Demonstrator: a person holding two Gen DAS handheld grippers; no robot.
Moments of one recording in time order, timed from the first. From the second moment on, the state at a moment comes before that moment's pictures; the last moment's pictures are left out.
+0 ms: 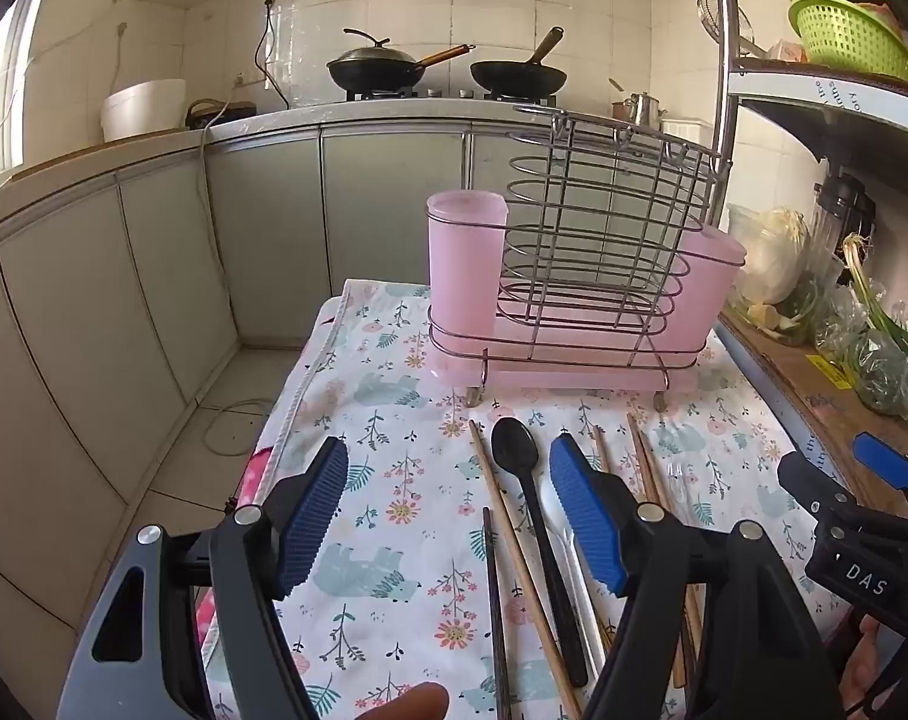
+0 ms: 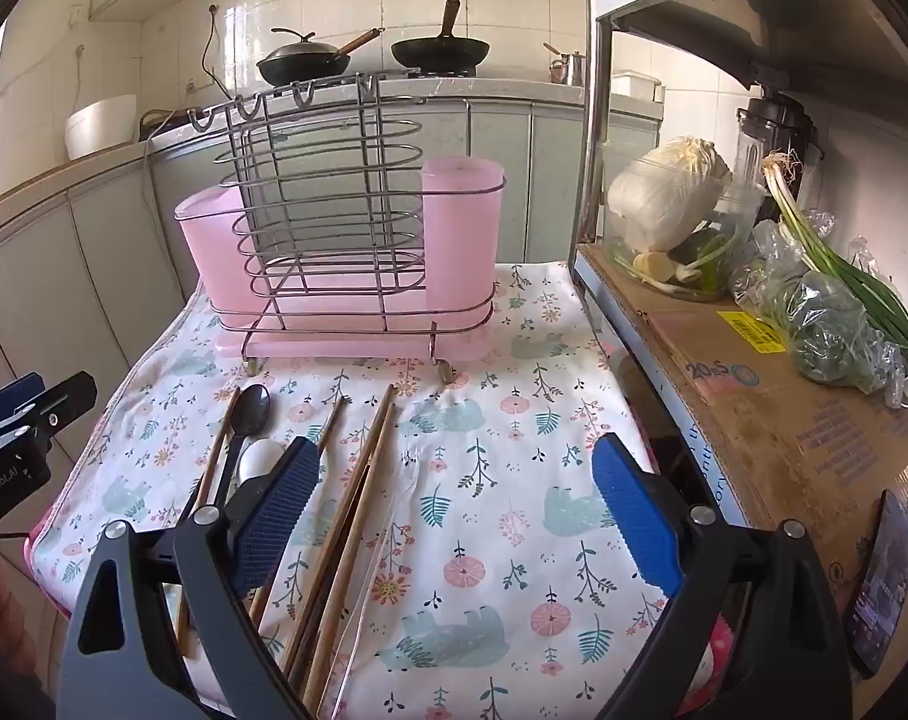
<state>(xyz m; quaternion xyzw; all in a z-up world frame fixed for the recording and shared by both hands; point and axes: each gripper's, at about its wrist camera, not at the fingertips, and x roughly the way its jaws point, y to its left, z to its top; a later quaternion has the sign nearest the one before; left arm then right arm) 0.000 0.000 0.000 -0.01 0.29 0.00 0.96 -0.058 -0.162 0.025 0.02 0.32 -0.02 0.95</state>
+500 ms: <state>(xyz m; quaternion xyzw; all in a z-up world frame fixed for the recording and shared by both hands) 0.001 -0.001 -0.001 -0.01 0.28 0.01 0.96 -0.058 -0.161 0.024 0.02 0.32 -0.02 0.95</state>
